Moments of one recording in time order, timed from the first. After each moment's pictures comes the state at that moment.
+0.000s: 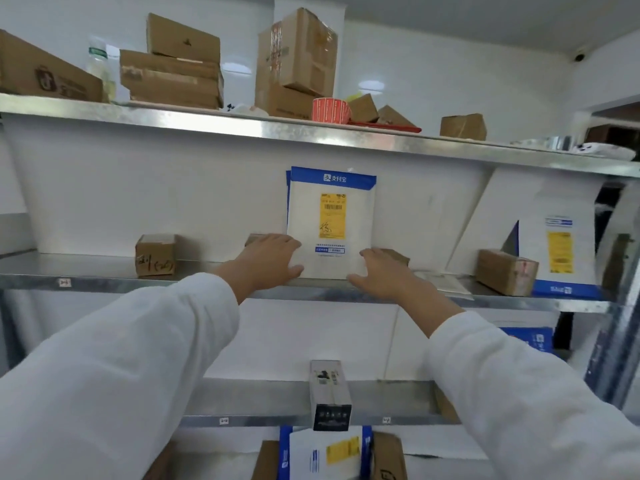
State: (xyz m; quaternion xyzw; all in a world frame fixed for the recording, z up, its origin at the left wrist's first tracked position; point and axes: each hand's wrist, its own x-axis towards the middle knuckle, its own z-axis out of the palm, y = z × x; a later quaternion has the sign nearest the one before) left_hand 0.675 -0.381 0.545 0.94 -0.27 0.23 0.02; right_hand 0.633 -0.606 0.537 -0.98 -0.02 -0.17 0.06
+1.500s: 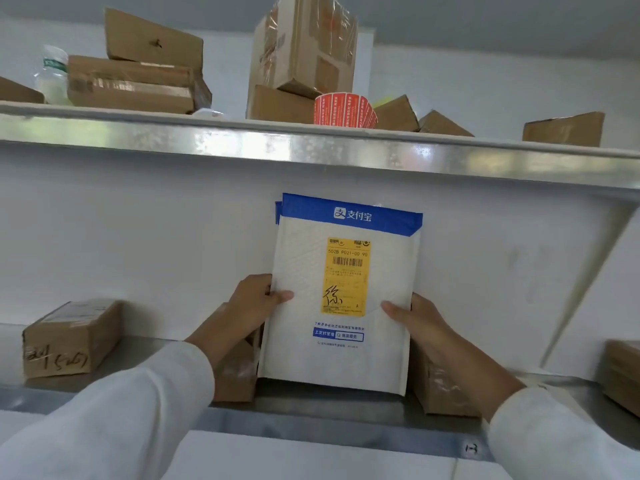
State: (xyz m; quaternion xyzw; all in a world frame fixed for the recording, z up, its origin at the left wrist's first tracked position) left_hand 0.955 -0.432 0.543 0.85 -0.16 0.18 0.47; right_hand 0.932 -0.722 0.532 -0.78 -0.04 -0.14 0.61
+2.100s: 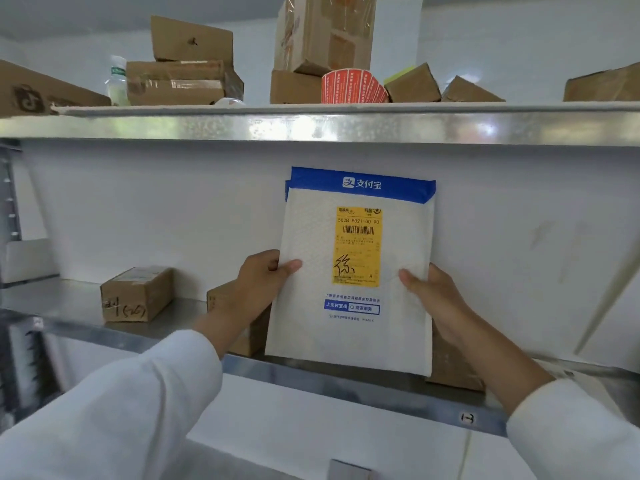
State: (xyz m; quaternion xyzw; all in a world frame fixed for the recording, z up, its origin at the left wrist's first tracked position) left_hand 0.885 -0.458 0.544 0.81 -0.06 0.25 0.53; right_hand 0.902 -0.734 0.543 -0.74 -0.09 -0.14 0.65
